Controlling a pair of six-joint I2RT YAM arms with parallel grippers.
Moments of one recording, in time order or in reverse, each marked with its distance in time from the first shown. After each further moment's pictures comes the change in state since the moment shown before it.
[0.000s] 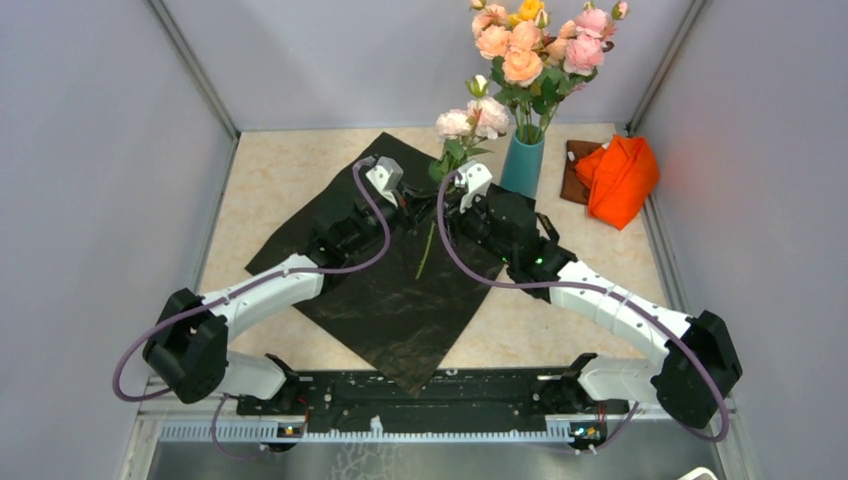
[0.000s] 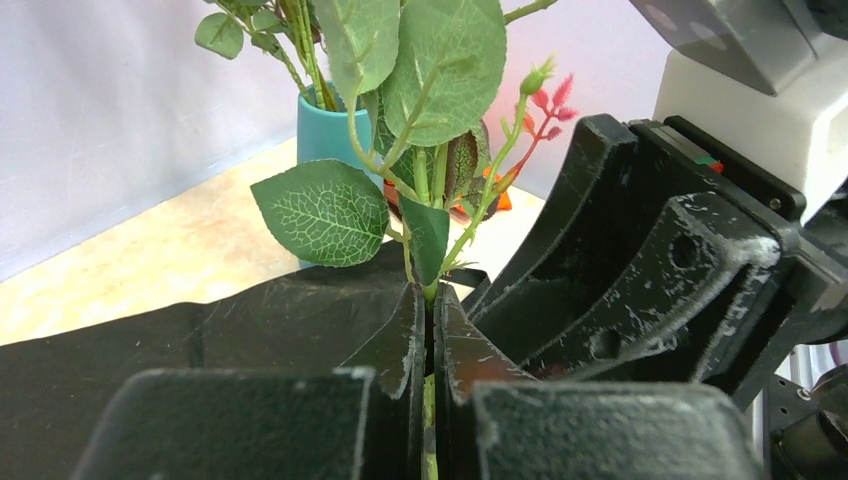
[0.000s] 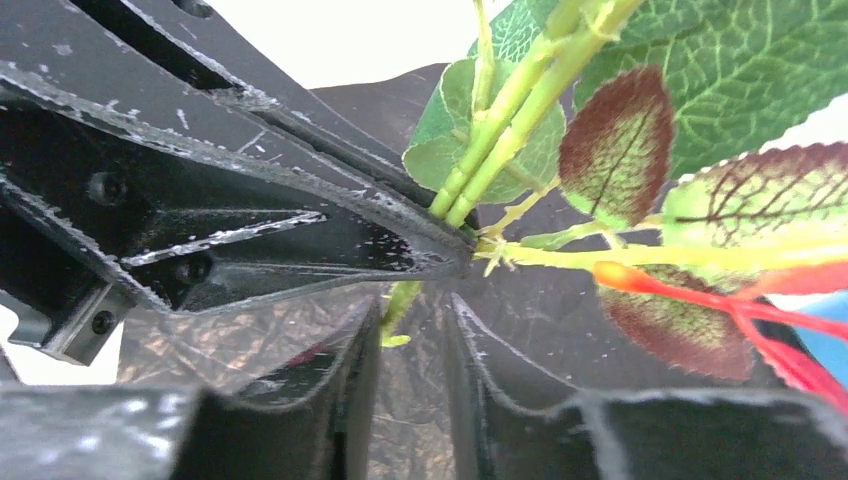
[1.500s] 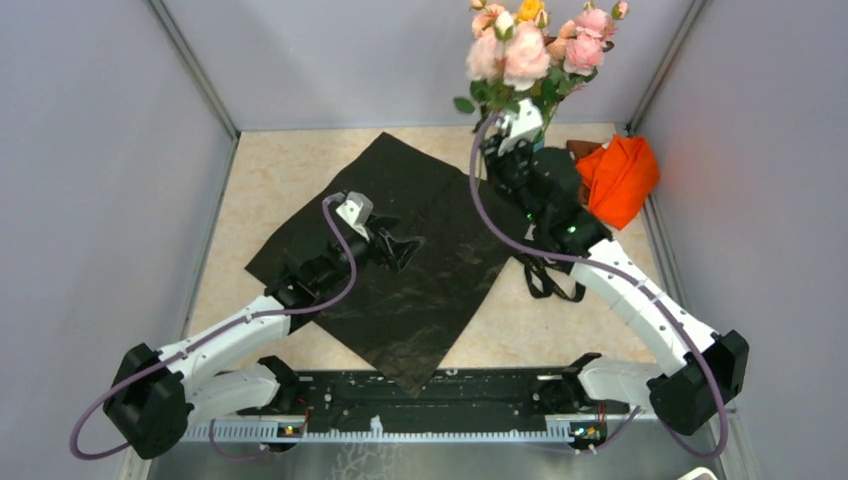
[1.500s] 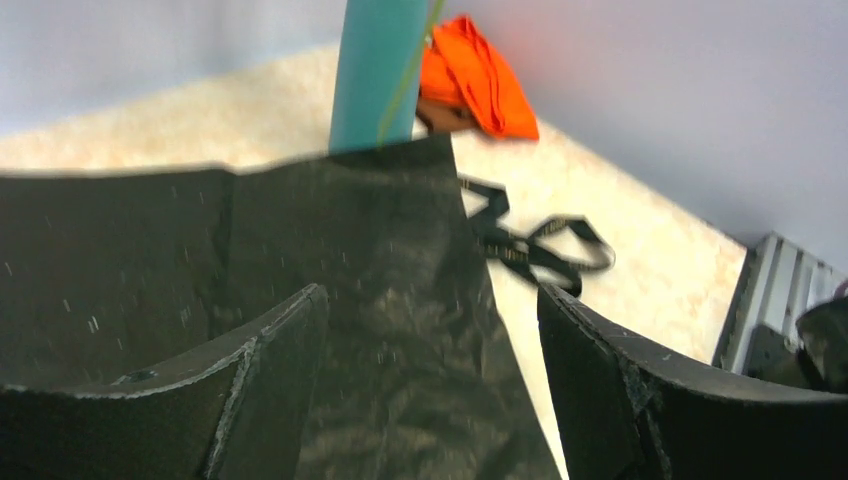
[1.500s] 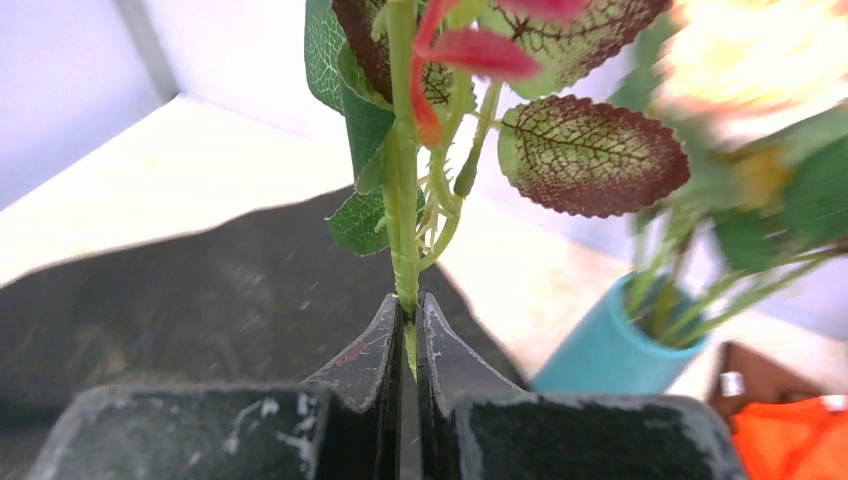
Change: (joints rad) left arm 0.000 -0.317 -0.228 -0.179 -0.120 -0.033; right arm -0.139 -0.014 0.218 -0.074 0.138 -0.134
